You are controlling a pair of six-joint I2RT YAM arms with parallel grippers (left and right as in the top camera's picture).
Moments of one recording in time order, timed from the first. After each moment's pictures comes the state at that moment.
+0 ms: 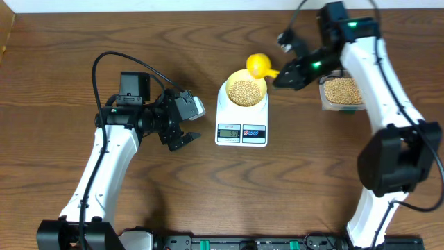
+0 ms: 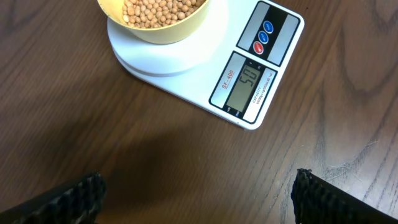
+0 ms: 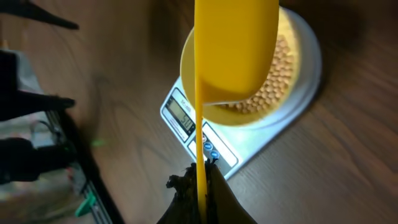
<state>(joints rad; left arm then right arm) -0.05 1.43 1.02 -0.74 0.57 1.06 0.14 2.03 1.90 -1.30 -0.74 -0.41</state>
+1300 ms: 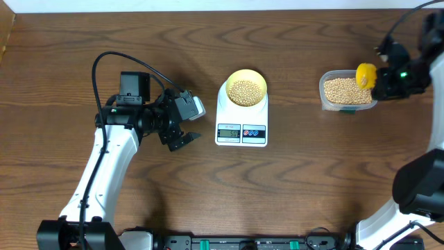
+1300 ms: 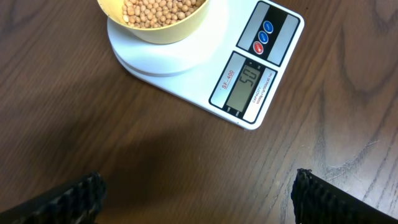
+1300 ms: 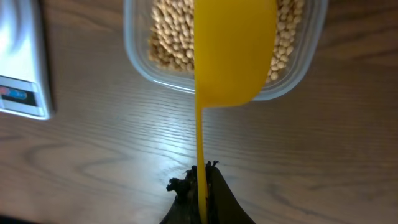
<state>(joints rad) -0.05 1.43 1.02 -0.74 0.57 1.06 -0.22 1.87 1.81 -1.43 -0.17 -0.36</state>
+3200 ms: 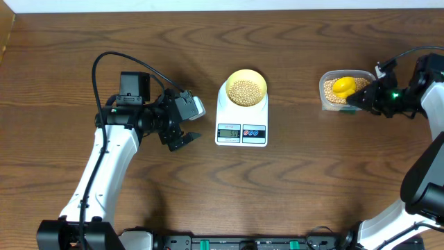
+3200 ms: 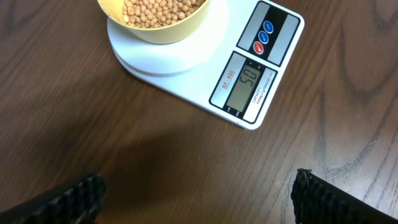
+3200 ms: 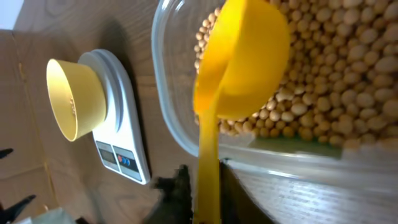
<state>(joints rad) -0.05 1.43 1.02 -0.74 0.57 1.06 -0.38 1.87 1.35 -0.92 -0.75 -0.08</state>
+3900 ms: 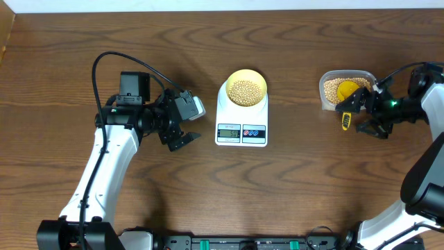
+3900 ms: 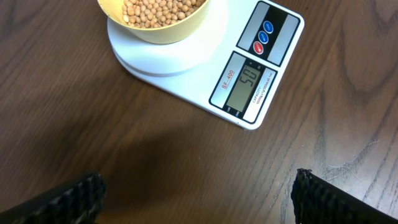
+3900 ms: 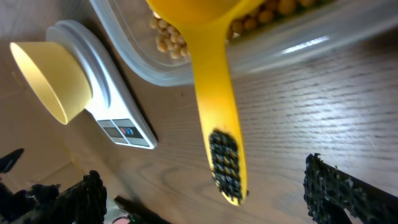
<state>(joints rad) -0.05 1.43 1.02 -0.74 0.57 1.06 -0.38 1.86 1.35 -1.15 -0.67 0.02</state>
